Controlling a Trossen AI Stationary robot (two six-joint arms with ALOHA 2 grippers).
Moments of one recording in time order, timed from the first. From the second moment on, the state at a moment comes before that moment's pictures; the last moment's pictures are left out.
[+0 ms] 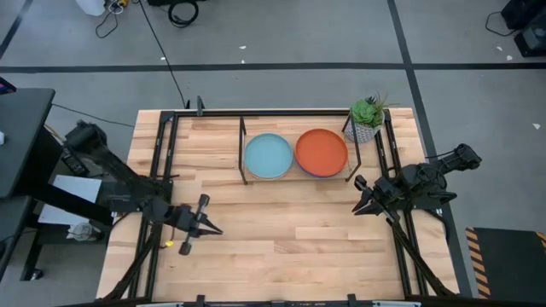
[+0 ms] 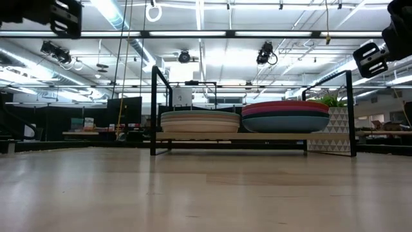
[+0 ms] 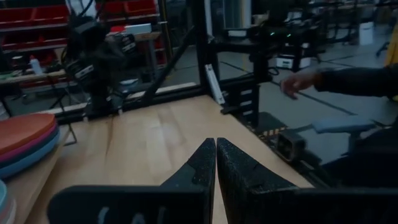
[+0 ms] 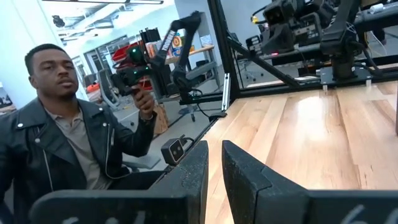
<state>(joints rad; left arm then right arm) -0.73 1.05 0.22 0.81 -0.45 0.06 0.38 0.02 0.01 0.04 -0.13 0.27</state>
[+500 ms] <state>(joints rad) -0.74 0.39 0.01 0.52 -0.45 0.04 0.38 0.02 0.01 0.04 -0.13 0.27</state>
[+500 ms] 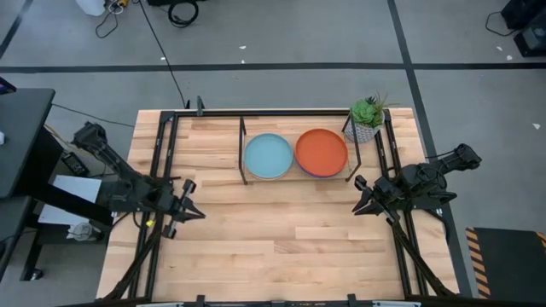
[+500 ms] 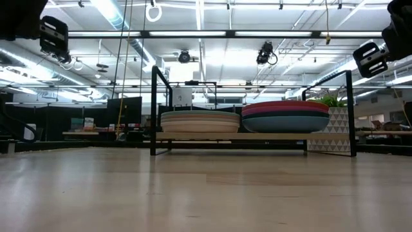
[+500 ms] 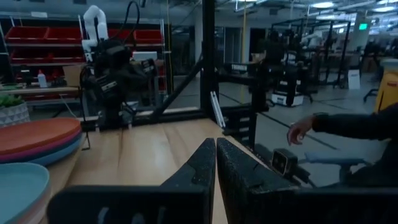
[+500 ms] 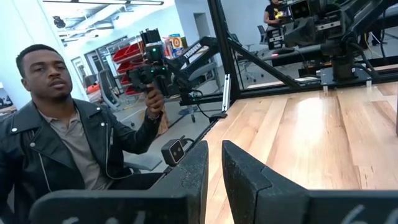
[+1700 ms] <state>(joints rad) -0.41 0.08 0.01 0.08 -0.70 0.02 0.38 0.02 0.01 0.05 -0.13 0.27</state>
